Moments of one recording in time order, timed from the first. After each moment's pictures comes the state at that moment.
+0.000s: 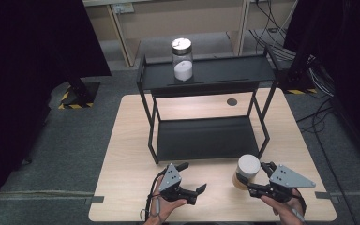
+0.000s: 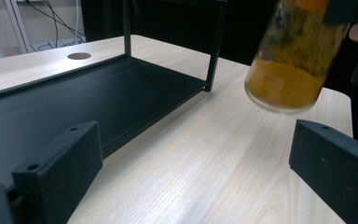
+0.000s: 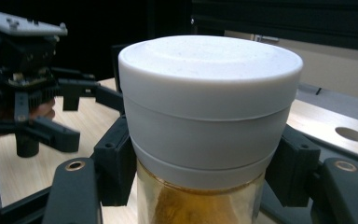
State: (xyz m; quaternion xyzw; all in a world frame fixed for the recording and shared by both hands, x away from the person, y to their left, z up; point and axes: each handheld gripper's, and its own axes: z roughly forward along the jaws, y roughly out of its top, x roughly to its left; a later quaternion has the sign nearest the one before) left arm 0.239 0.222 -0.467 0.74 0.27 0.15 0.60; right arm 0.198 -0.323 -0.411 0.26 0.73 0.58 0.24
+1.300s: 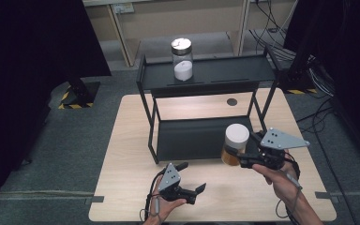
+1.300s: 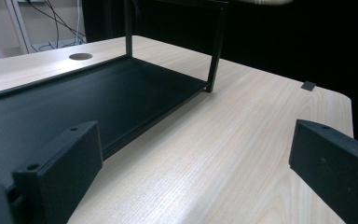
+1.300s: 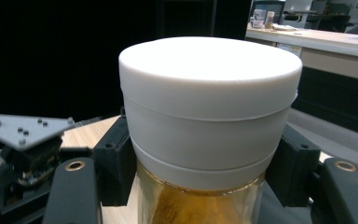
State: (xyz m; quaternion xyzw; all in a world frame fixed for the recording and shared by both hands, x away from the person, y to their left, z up) left arm 0.240 0.223 -0.467 0.74 0.27 0.15 0.60; right arm 0.255 -0.299 -0.322 0.23 0.74 0.59 0.21
